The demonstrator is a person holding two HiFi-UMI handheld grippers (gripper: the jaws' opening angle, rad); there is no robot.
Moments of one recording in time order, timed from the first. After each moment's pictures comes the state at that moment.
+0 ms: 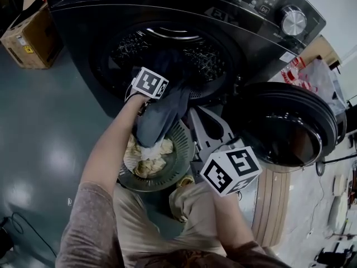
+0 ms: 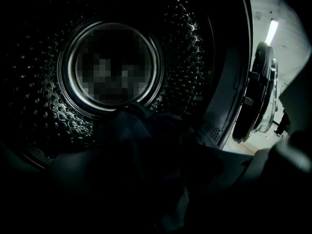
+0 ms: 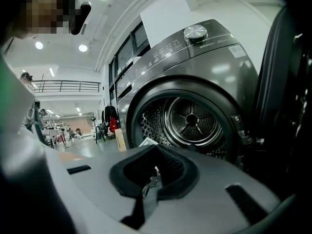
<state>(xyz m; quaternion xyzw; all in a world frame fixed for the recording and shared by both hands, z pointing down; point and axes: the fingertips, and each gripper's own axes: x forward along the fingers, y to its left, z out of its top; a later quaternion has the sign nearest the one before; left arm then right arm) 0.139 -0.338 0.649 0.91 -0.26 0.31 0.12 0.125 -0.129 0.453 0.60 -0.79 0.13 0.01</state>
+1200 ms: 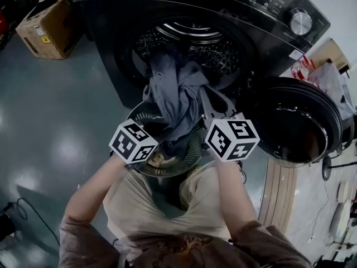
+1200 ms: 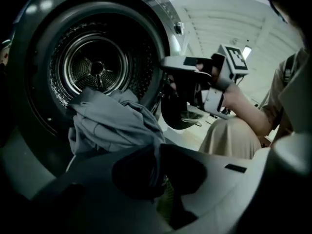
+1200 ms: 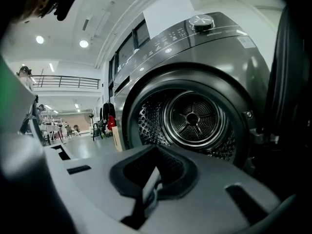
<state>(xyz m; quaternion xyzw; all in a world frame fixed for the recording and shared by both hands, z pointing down) 0.036 -0.098 0.609 0.94 -0.10 0.25 0.18 0.116 -0.161 0.468 0.61 -0.78 0.12 0.02</state>
